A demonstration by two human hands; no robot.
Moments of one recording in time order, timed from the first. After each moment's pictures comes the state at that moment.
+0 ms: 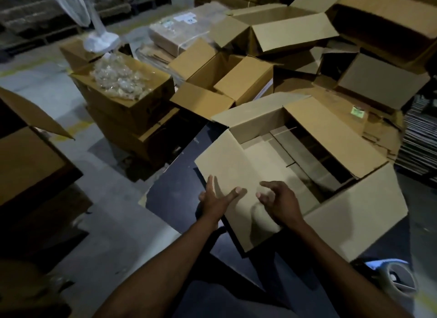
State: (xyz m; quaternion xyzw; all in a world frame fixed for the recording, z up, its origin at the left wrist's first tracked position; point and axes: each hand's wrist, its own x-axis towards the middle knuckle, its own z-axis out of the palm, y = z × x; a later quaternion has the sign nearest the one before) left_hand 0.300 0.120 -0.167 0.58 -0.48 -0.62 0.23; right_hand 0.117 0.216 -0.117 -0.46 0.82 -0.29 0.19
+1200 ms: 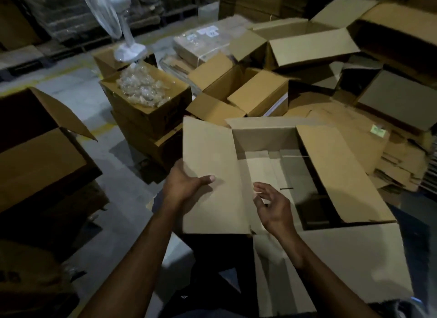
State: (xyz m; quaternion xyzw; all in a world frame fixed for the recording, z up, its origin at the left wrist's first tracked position) left_hand 0.357 0.071 -0.028 0.63 -0.51 -0.51 0.28; right_hand 0.132 0.192 -0.094 -0.46 0.73 -0.44 0.25
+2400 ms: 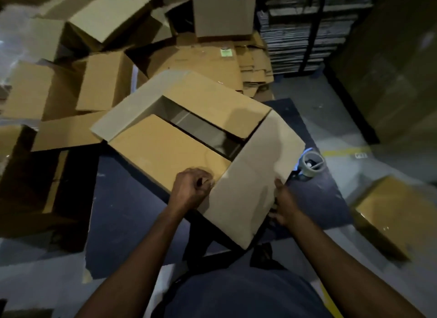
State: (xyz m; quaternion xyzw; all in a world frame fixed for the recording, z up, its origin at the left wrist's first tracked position) left_hand 0.199 0.135 -0.113 0.12 -0.94 -0.31 0.11; right_hand 0.087 0.402 -0.169 0.28 0.65 -0.62 0.34
